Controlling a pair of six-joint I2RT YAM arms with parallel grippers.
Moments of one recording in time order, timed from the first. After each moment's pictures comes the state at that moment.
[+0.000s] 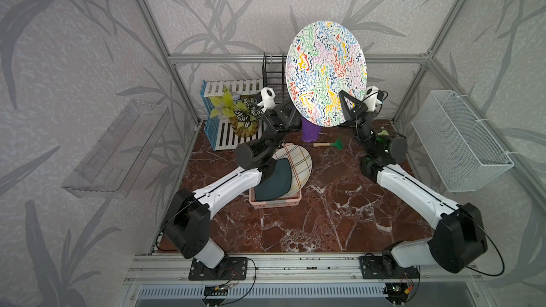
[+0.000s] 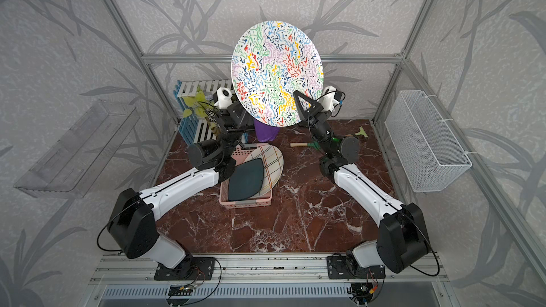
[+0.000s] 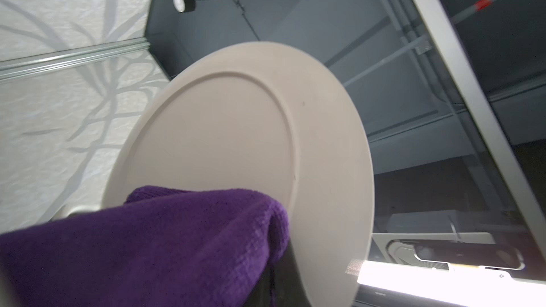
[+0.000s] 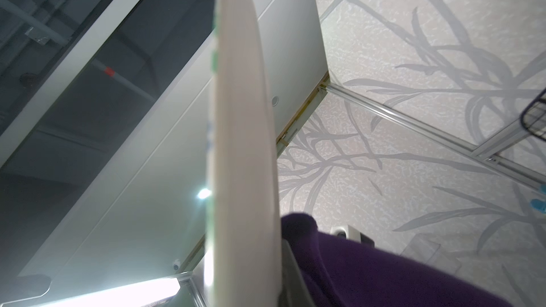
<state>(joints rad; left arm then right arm) -0.64 1.51 1.14 1.35 0.30 -1.64 0.38 1.41 1.08 1.17 -0.39 1.68</state>
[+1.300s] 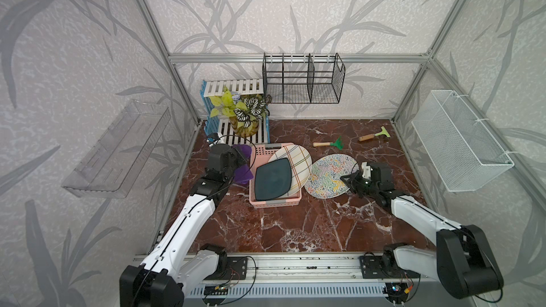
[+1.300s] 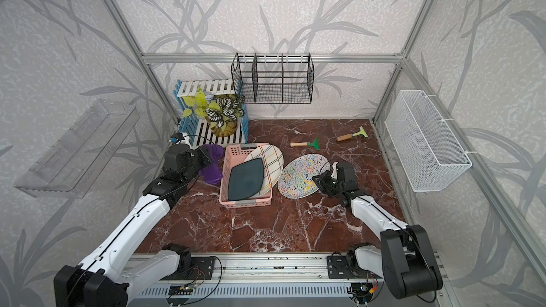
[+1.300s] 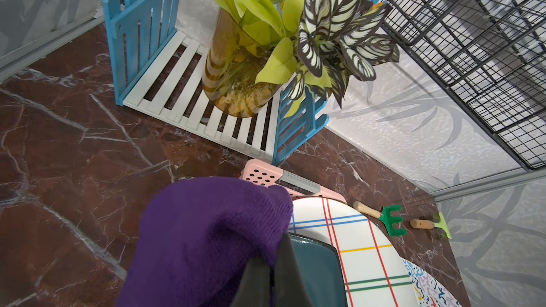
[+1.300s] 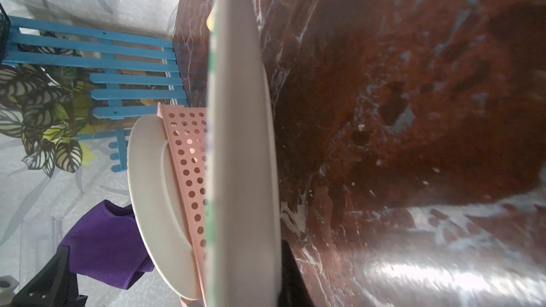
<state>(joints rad) -0.19 1.03 0.81 -0.21 -0.12 -0.66 0.16 1.26 0.49 0.08 -0.45 1.03</state>
